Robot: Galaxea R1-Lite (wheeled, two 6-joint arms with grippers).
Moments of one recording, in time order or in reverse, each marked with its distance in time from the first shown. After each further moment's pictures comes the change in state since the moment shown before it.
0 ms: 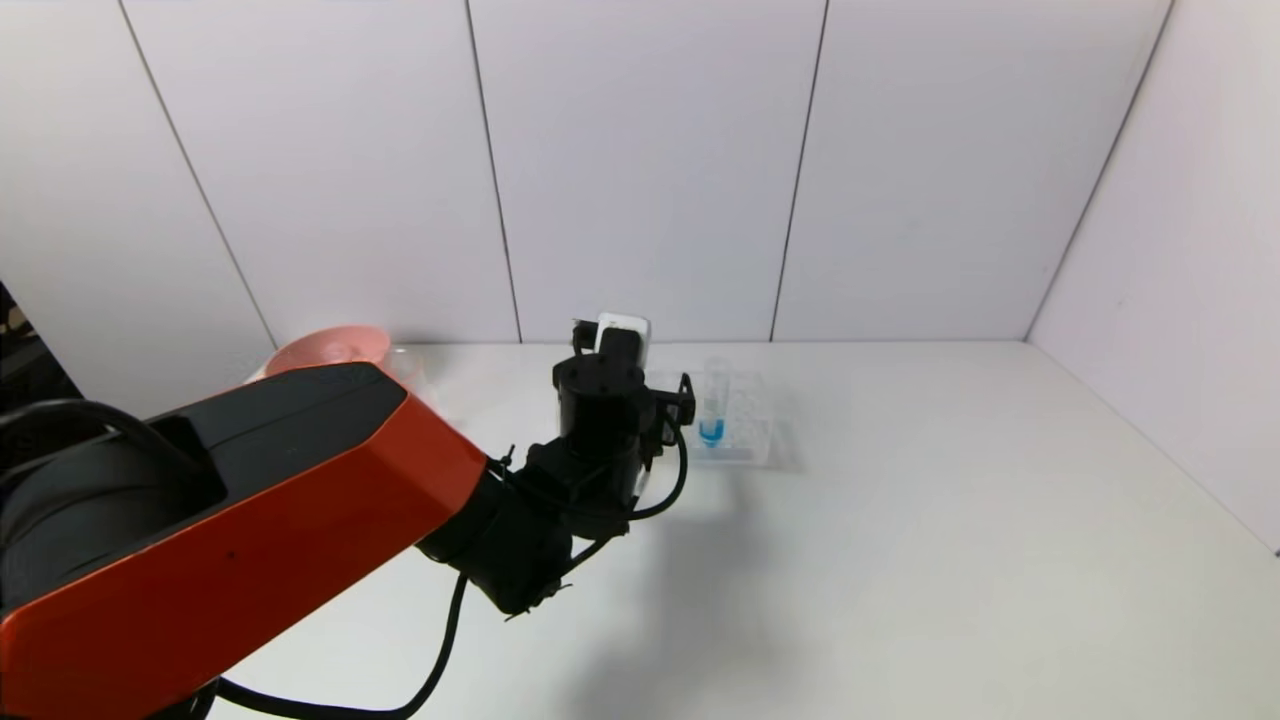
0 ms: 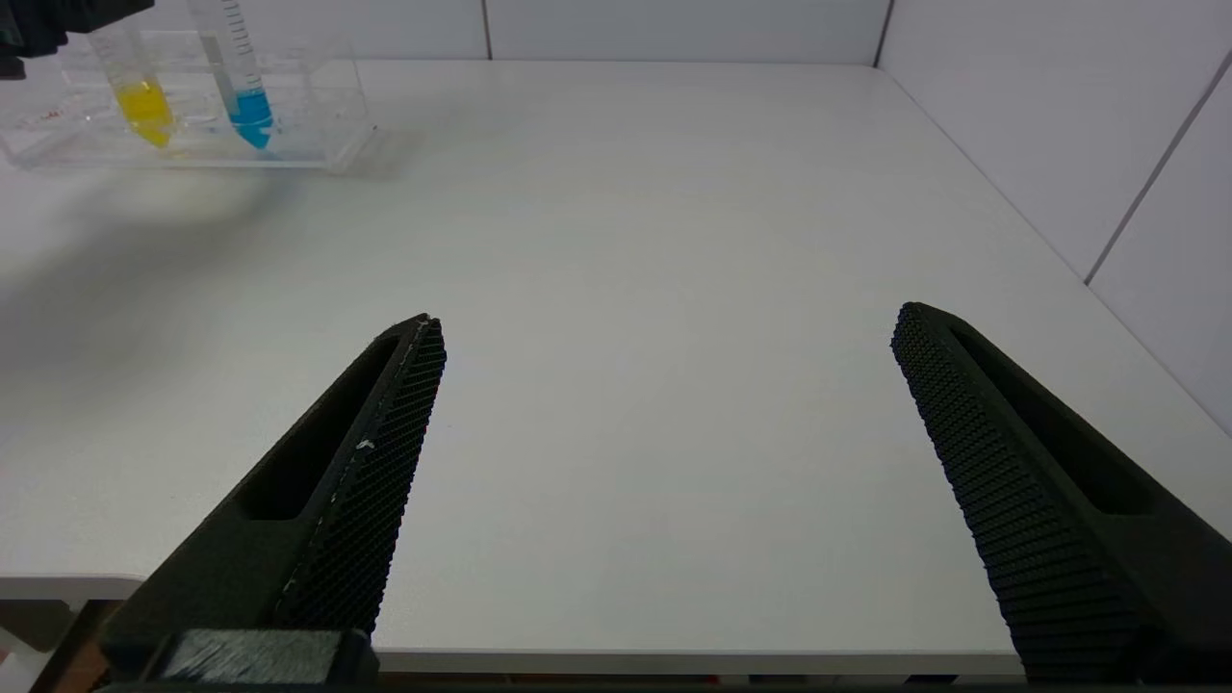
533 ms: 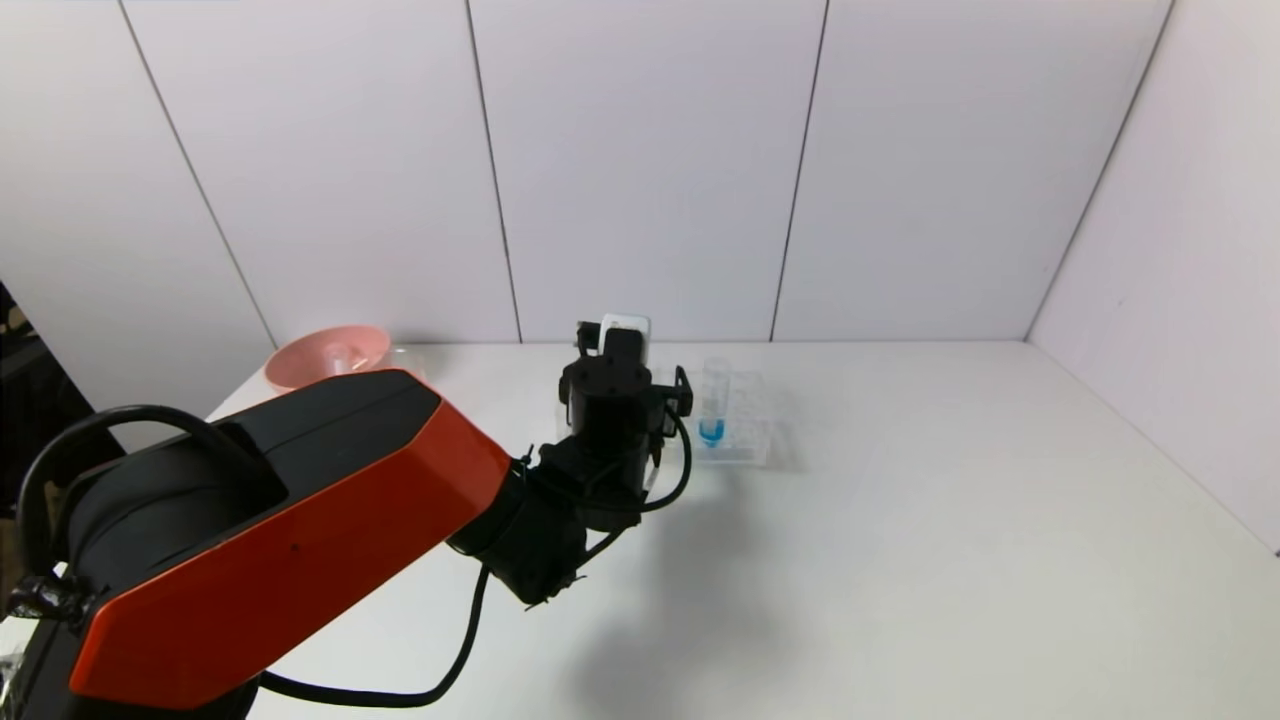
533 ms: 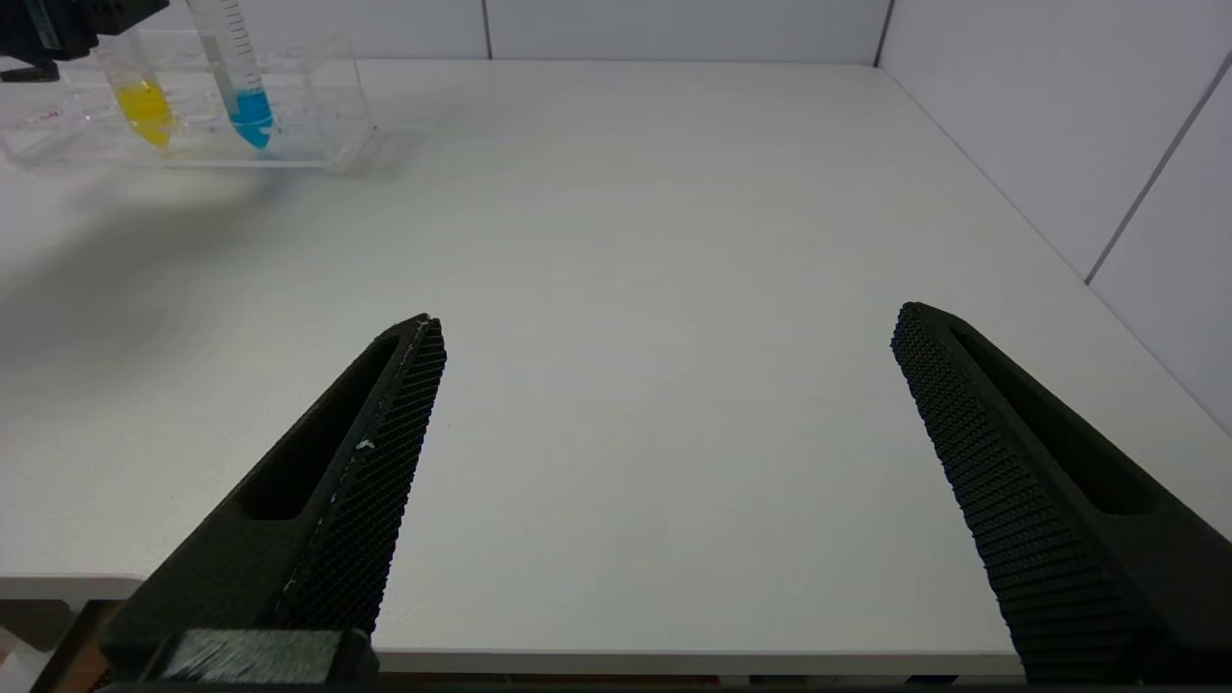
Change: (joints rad) left arm 0.005 0.059 -0.066 -0.024 0.051 0.012; right arm 0.000 0.000 0.000 0.000 0.000 0.000
